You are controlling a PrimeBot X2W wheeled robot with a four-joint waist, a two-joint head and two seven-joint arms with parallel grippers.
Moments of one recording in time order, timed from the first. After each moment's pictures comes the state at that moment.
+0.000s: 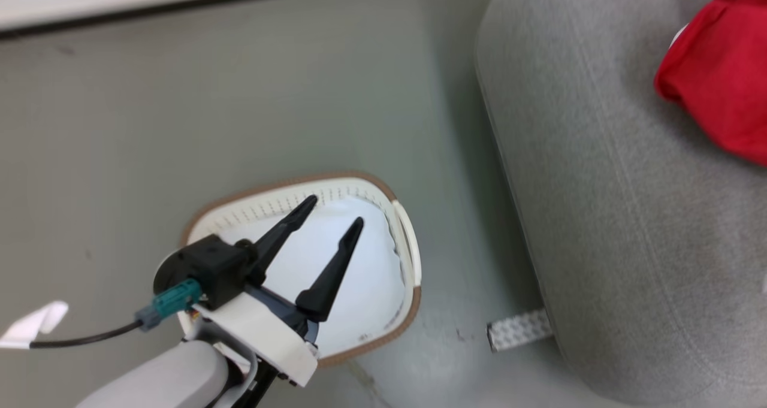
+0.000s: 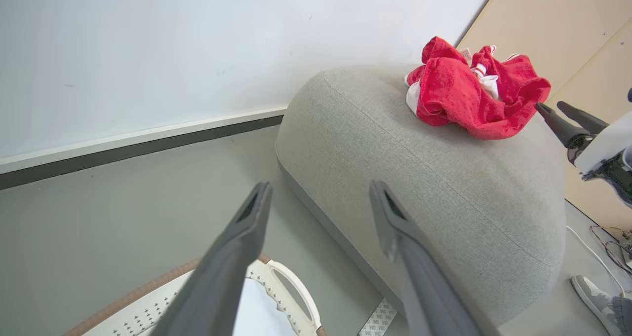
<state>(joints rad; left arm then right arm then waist) -0.66 0.69 -1.02 -0.18 -0.87 0.27 -0.26 -0.55 -0.05 -0.60 0.45 -0.21 0.13 -0.26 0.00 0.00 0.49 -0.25</state>
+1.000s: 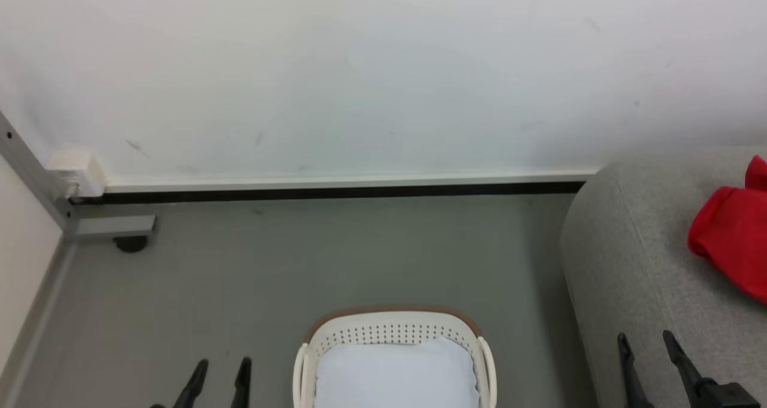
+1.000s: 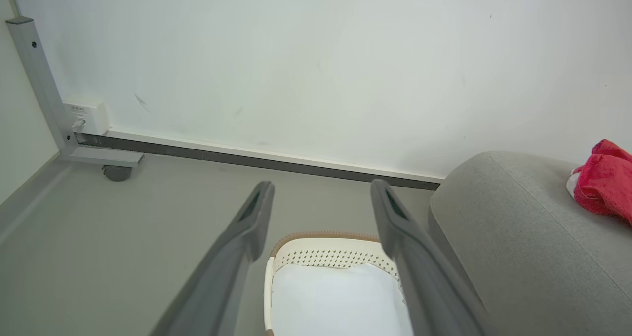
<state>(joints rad) 0.08 0.26 -0.25 0.11 -0.48 0.01 -0.26 -0.04 -0.05 -0.04 0.35 0.11 0.13 -0.26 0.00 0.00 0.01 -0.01</state>
